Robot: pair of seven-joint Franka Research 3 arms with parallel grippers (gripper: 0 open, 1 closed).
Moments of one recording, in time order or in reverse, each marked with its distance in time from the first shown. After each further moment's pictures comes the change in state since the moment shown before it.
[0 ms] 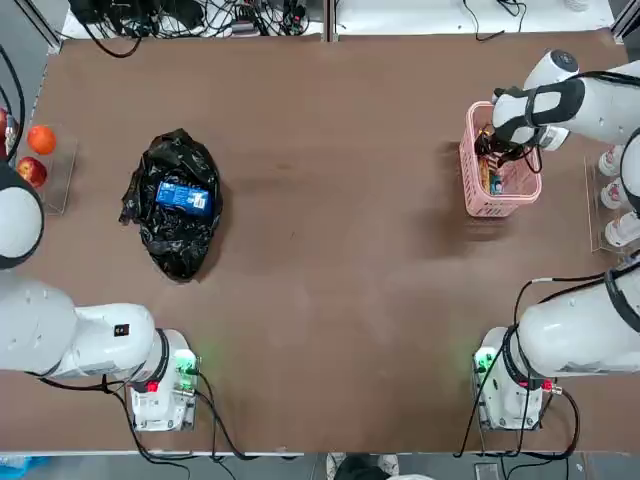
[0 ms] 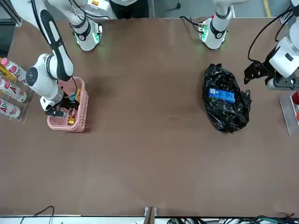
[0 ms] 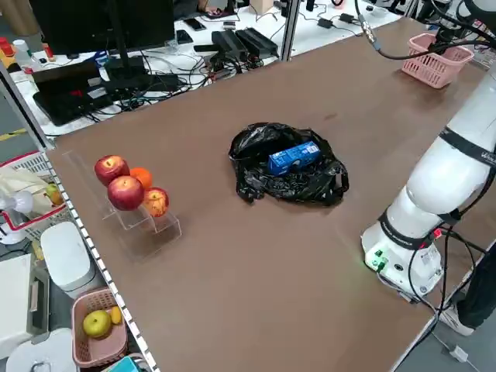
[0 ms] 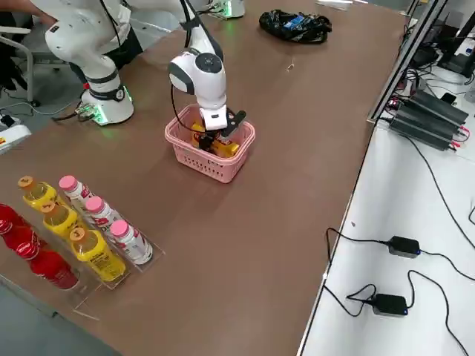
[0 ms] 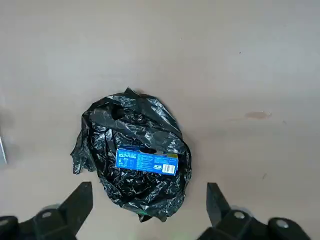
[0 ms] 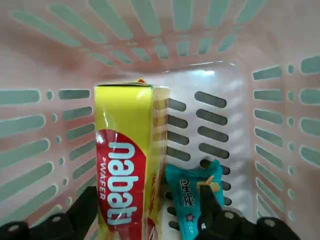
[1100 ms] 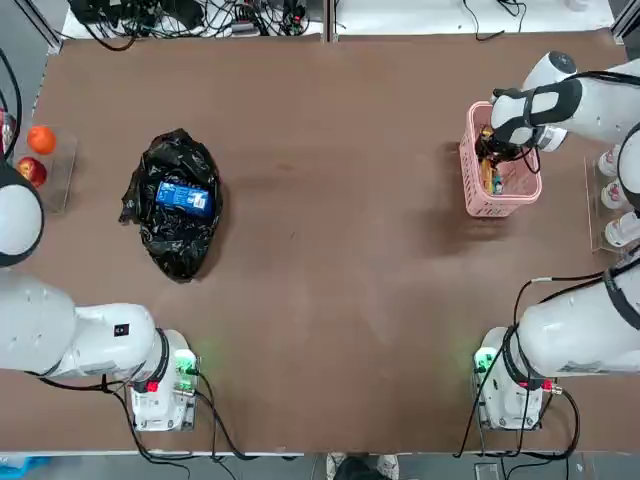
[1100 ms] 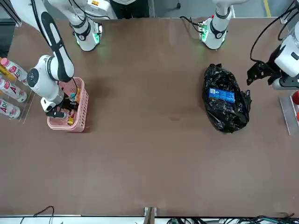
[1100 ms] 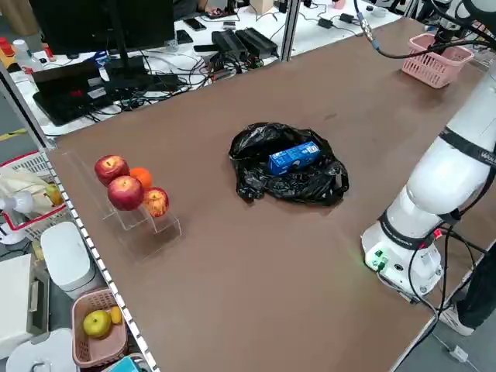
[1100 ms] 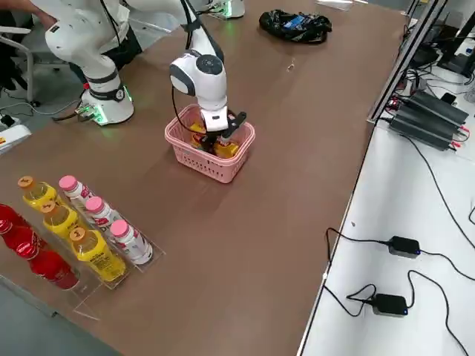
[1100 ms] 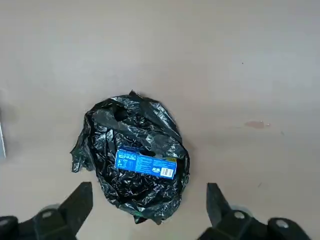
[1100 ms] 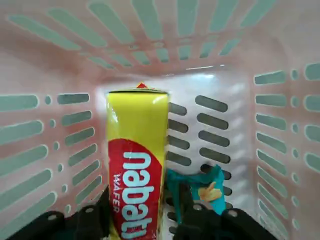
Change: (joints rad) left arm 0.001 0.005 0.009 0.027 0.000 -0.004 -0.074; right arm 0.000 0.013 0.002 0.006 0.000 0.011 0.000
